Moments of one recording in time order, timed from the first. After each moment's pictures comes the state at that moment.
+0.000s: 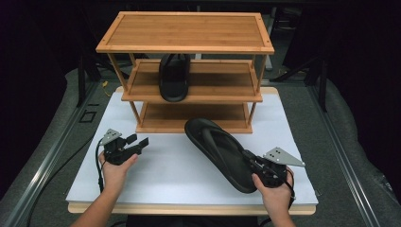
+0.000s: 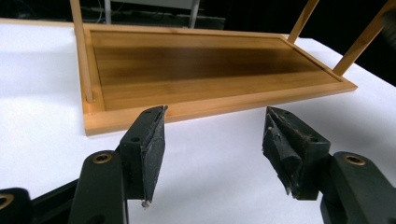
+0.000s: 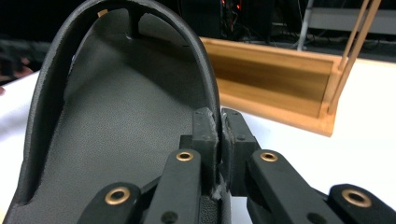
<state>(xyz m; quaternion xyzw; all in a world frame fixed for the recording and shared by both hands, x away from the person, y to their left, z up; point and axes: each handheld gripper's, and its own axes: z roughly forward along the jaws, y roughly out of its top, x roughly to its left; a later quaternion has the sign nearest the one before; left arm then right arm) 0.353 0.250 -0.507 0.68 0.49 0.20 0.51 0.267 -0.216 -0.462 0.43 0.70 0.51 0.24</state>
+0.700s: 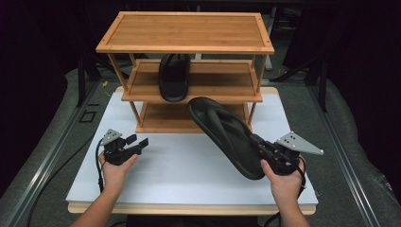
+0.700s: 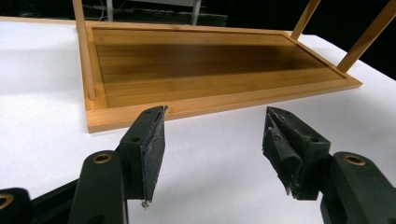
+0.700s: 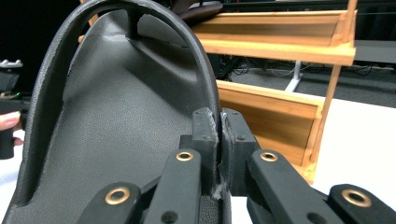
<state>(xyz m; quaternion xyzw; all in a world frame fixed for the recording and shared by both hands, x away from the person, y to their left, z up) 0.353 0.251 -0.508 0.68 0.49 0.21 0.51 0.277 -0.229 -0.411 0.42 0.67 0.55 0.26</state>
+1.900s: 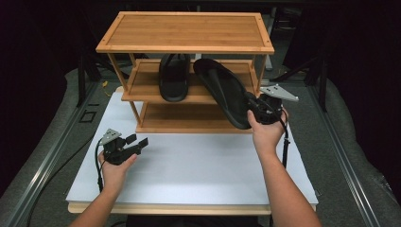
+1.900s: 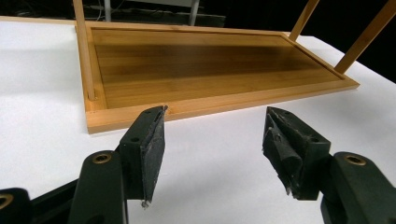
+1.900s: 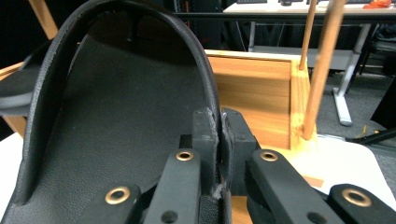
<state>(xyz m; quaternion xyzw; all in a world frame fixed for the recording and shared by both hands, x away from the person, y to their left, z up) 0.354 0.253 -0.508 0.68 0.49 0.20 0.51 0.393 -0.198 -0.371 0.48 0.64 0.50 0.32</state>
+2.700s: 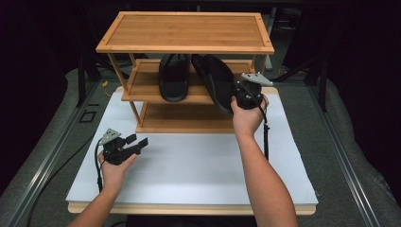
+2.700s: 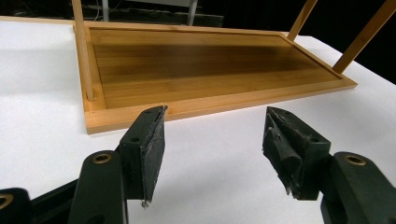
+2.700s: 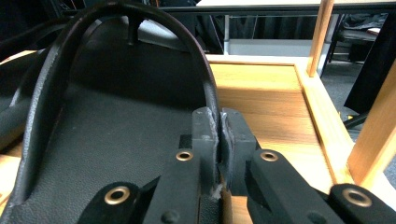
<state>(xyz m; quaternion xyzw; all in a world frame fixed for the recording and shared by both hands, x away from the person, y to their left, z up) 0.355 0.254 -0.508 0.68 0.49 0.20 0.52 0.444 -0.157 -0.373 0.53 0.62 0.47 0.35</state>
